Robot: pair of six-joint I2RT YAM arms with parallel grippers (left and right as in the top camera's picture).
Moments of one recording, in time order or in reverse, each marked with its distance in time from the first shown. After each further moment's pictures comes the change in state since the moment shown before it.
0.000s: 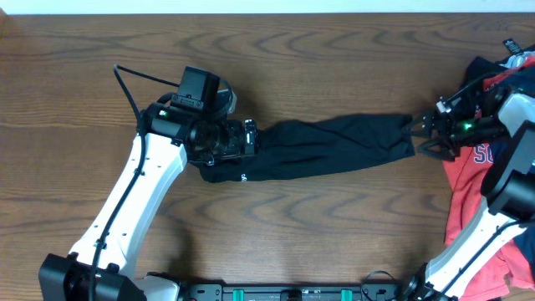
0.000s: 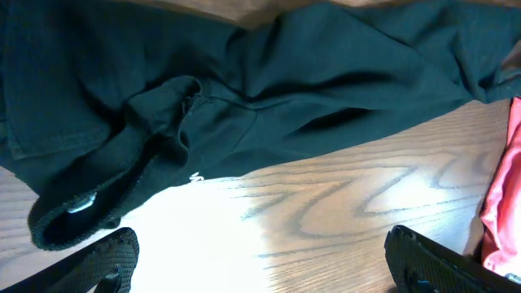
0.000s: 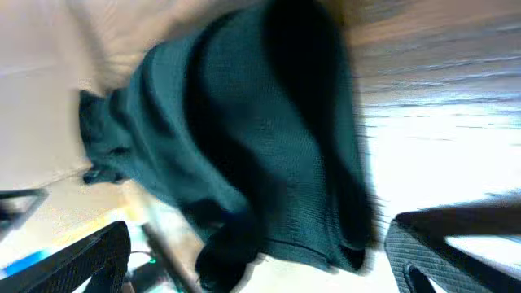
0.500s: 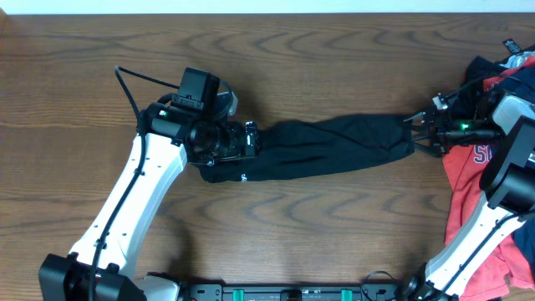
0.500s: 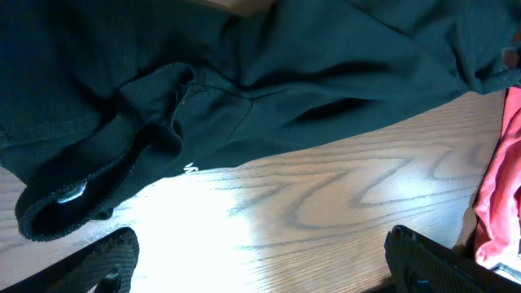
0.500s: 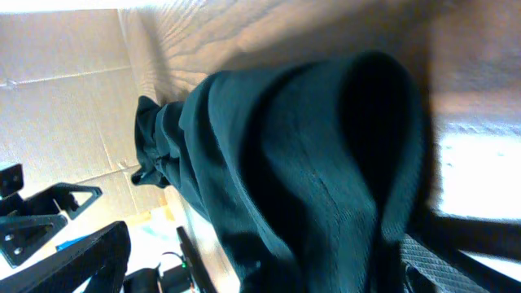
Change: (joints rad) left arm 0.000 0.000 0.000 -0.019 0.021 0.000; right arm 0.011 0.062 0.008 0.032 -0.182 -0.058
